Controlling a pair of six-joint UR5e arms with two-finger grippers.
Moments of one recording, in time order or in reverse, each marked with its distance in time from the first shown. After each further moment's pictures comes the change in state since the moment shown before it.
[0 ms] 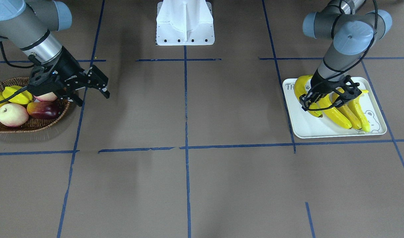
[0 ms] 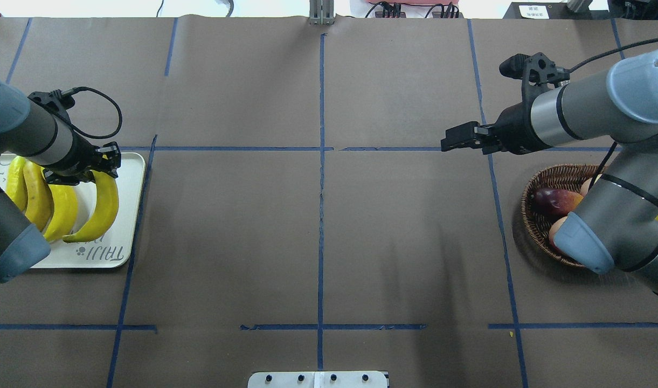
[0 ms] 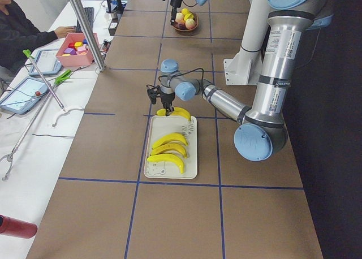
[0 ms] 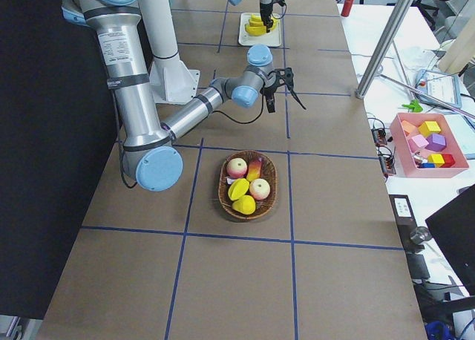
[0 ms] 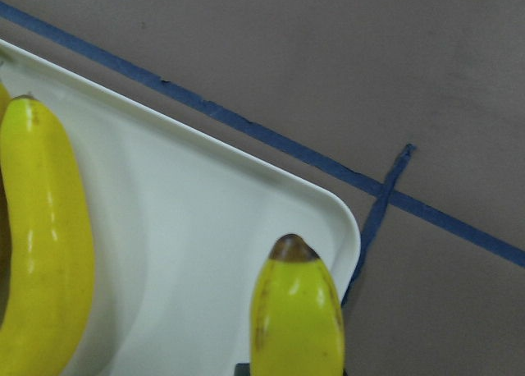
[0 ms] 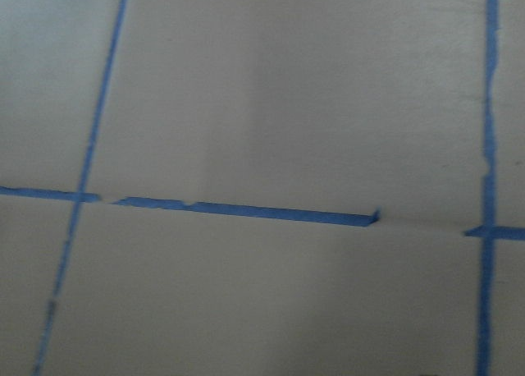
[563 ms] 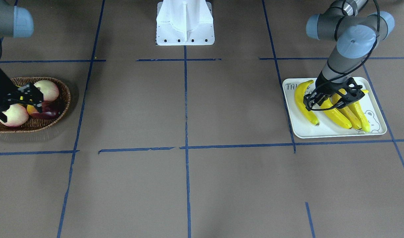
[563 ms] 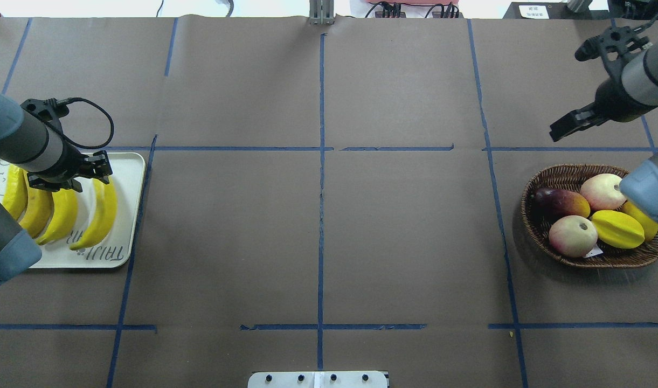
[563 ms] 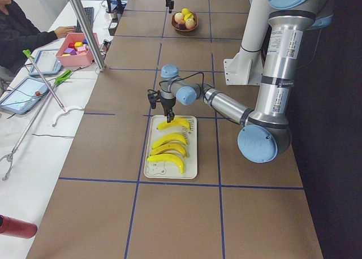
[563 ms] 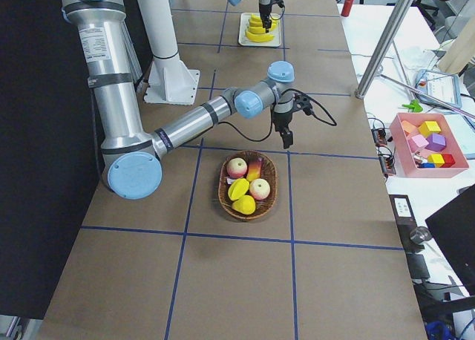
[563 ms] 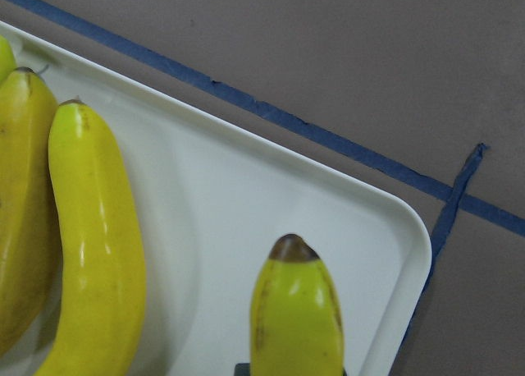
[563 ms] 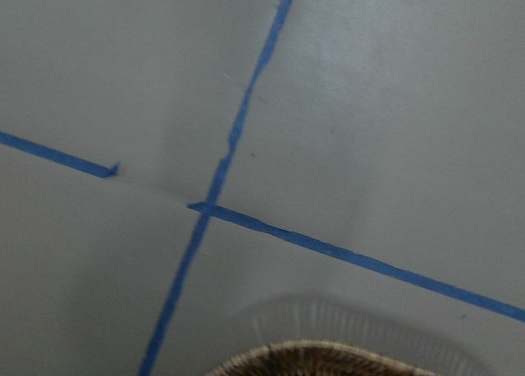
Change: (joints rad) left arm -0.003 0.030 0.015 -0.004 0.007 0.117; right arm 0.241 -0.076 -0.054 -0.298 0.068 -0.634
